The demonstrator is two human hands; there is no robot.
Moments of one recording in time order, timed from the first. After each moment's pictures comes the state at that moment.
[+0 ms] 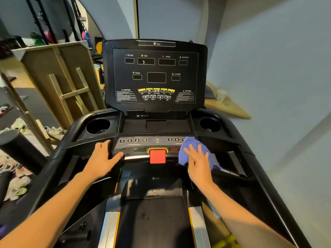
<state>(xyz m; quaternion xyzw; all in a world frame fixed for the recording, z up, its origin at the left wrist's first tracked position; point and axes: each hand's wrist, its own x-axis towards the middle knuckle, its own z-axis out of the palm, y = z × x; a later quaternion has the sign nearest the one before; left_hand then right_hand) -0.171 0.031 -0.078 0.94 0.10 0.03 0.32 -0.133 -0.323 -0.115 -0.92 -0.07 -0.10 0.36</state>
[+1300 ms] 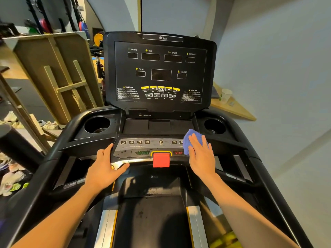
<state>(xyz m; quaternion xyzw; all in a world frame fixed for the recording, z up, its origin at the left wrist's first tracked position) -0.166 0.033 -0.121 0.95 0.13 0.05 0.28 -0.068 -0.316 -0.118 -0.98 -0.05 -0.10 0.15</state>
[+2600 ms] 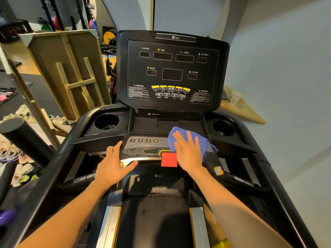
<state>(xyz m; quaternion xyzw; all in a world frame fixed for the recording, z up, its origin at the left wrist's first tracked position) -0.165 0.033 -0.125 0.95 0.12 0.06 0.27 -0.067 -0.242 -0.100 -0.97 -0.15 -0.08 0.15</state>
